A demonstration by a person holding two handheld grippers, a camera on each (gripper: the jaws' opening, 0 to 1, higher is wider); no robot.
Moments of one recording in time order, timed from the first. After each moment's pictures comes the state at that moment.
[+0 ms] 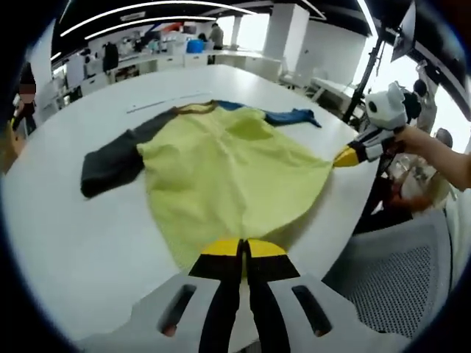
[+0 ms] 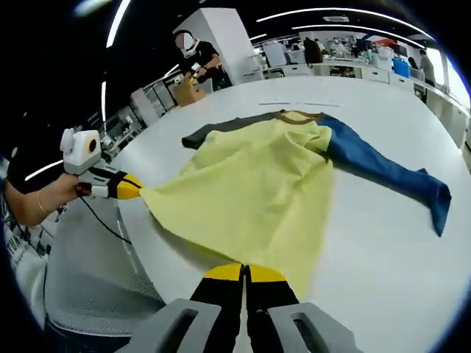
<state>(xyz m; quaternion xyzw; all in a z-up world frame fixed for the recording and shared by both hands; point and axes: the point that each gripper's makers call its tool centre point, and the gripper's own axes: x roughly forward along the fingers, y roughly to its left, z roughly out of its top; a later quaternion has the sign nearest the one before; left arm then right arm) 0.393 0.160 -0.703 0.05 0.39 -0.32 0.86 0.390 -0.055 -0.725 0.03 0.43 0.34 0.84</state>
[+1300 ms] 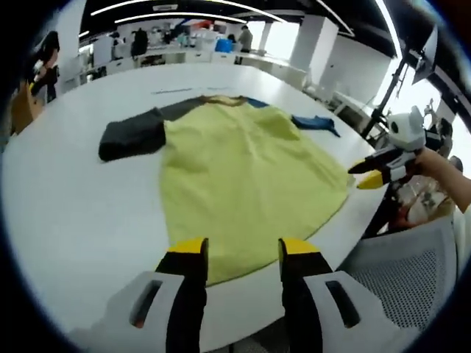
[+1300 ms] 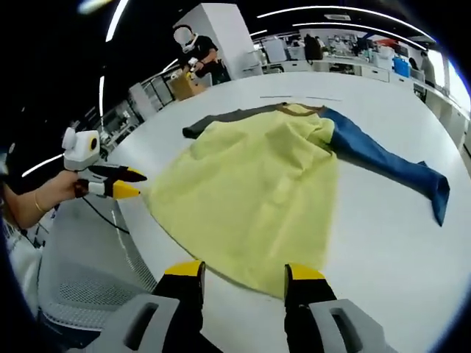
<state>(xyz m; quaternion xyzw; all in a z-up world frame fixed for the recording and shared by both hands) 0.390 0.196 -0.716 0.00 0.39 -0.25 0.89 0.381 -0.057 -0.727 0.01 0.43 0.32 0.84</state>
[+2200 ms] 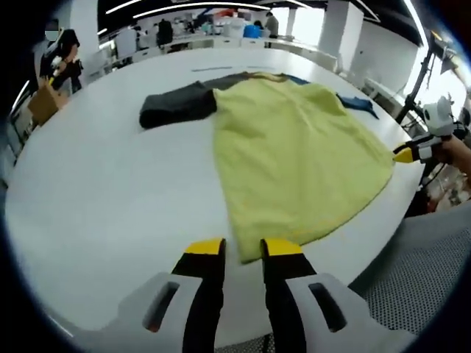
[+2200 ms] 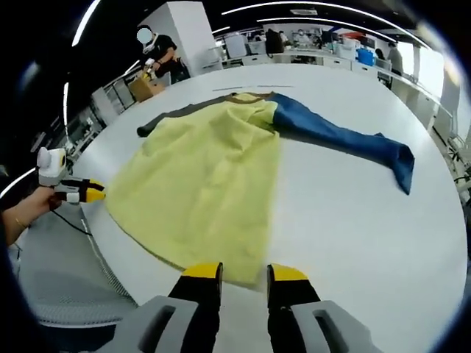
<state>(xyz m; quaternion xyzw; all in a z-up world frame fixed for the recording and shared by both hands) 0.385 0.248 -0.756 0.04 0.43 -0.17 0.89 0.387 -0.103 -0.754 -0.01 0.46 0.23 0.86</state>
